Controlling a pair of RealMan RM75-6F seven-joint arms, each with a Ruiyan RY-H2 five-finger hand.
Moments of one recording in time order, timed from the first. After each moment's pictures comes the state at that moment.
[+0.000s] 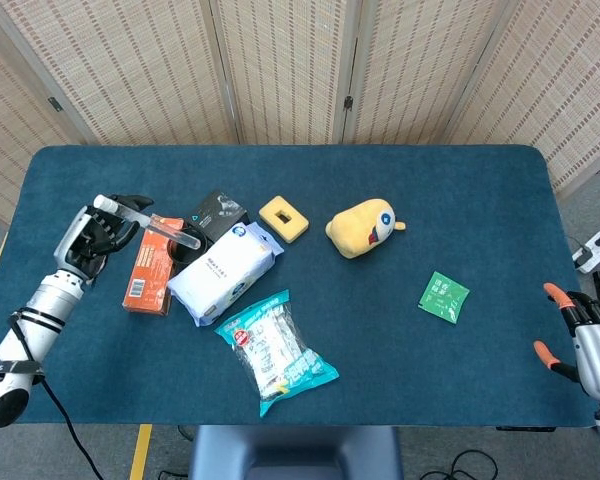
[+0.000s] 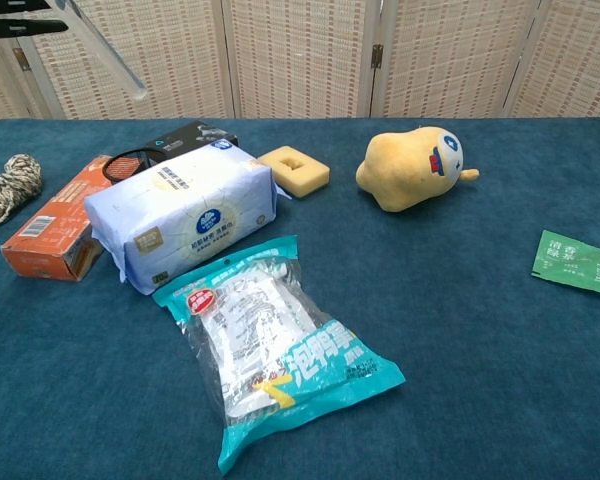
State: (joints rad) left arm -0.53 -1.11 -0.49 -1.57 1.37 0.79 -1.47; right arm 0.04 -1.08 0.08 -1.60 -1.51 1.54 -0.02
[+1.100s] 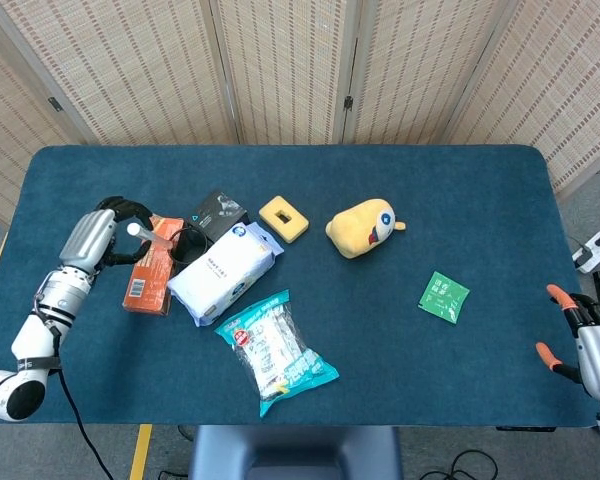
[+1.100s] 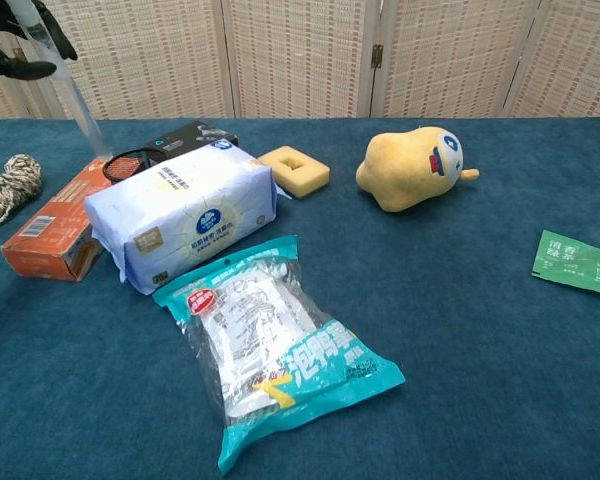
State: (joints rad) left arm -0.58 -1.15 -0.46 -1.56 1.19 0.81 -0.29; right arm 0.03 -1.09 0.08 -1.58 -1.50 1.53 0.01
